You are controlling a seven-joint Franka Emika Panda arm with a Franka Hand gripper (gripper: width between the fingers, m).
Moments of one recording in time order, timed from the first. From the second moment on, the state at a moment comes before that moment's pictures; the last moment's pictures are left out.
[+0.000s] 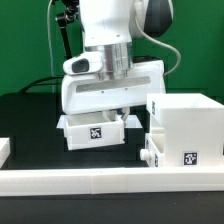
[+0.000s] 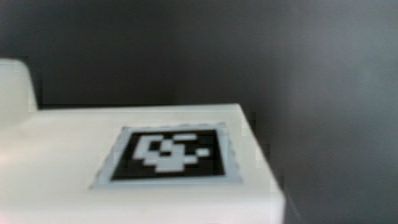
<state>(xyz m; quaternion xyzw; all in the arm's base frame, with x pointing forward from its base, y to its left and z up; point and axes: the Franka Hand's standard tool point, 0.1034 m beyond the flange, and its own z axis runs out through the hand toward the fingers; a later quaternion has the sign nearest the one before) 0.483 0.001 0.034 -1.00 -0.06 -0.02 0.05</state>
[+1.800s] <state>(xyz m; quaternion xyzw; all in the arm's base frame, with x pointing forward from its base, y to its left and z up) 0.519 -0.042 0.053 -0.72 -0.69 -0.01 0.01</state>
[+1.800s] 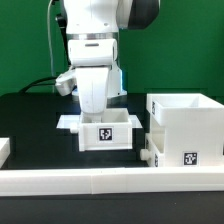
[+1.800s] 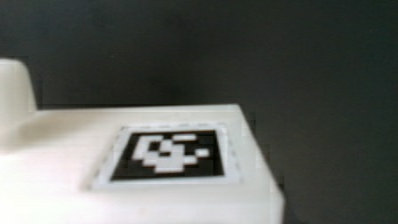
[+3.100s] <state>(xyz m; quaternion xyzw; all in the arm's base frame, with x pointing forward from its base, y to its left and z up) 0.540 -0.019 0.061 -0.69 -0.73 0.01 0.02</state>
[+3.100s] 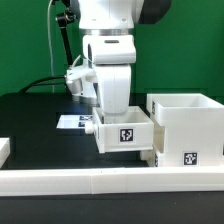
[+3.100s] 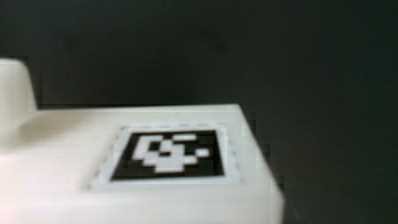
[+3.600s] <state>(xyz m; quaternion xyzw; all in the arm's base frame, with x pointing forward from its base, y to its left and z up) 0.544 -0.013 0.055 -0.69 -0.73 0.00 0.02</state>
